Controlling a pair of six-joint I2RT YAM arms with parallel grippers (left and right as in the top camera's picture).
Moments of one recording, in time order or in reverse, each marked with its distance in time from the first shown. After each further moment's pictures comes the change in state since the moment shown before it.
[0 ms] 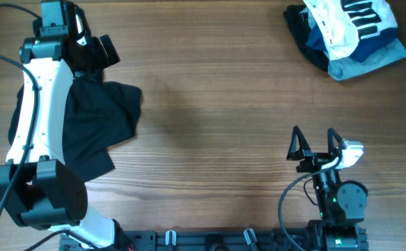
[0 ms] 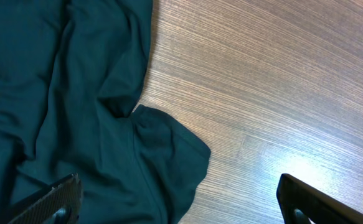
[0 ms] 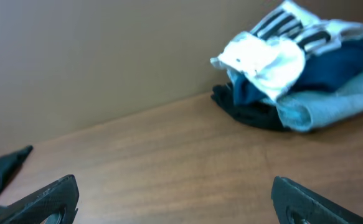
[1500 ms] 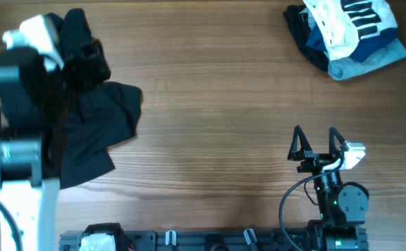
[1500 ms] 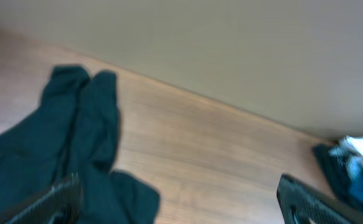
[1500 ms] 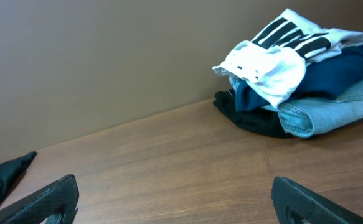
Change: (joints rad) left arm -0.044 -0.685 -0.327 0.283 -0.002 0.000; right arm 0.000 -0.020 0.000 -0.001 0.003 0.006
